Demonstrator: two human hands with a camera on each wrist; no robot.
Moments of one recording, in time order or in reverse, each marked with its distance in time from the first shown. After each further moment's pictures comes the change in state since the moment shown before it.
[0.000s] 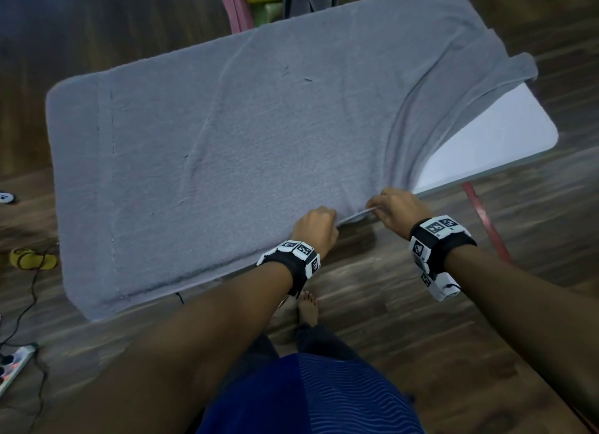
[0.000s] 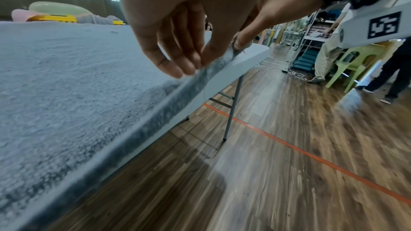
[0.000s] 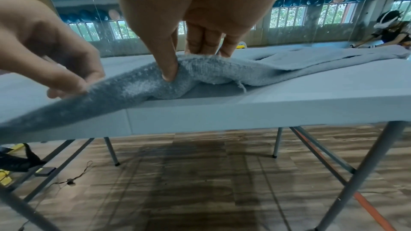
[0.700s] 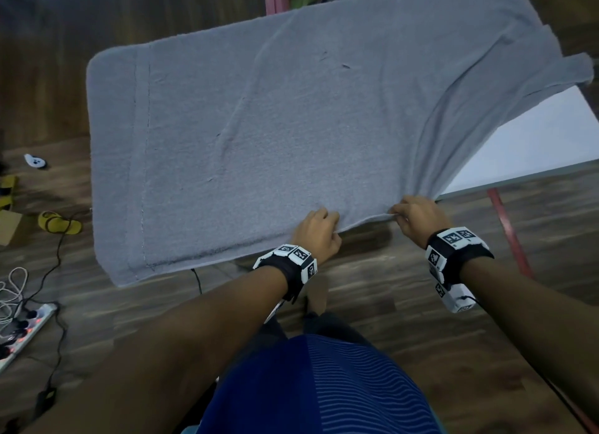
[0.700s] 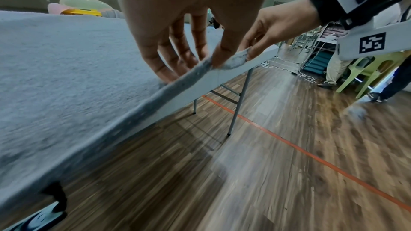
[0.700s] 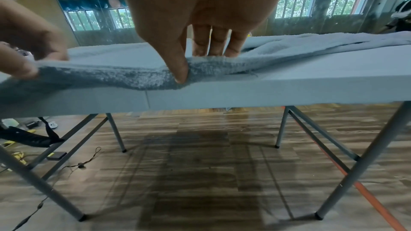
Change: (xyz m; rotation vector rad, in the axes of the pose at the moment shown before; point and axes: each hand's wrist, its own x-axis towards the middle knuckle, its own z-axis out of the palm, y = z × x) left_hand -0.042 -0.042 0.009 -0.087 0.023 -0.045; right_hand -0.009 -0.013 0.026 -0.055 0.024 0.010
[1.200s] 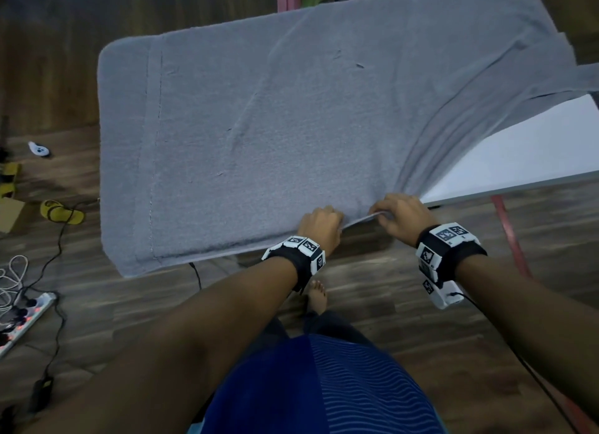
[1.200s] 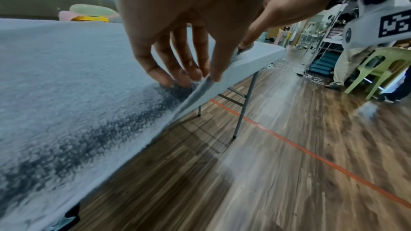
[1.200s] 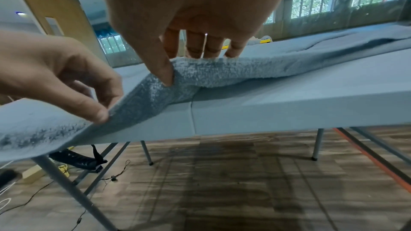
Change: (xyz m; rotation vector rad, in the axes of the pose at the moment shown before) left_hand 0.008 -0.005 -0.014 0.113 -0.073 -0.030; right_hand 0.017 -0.047 -0.012 0.106 -0.095 -0.134
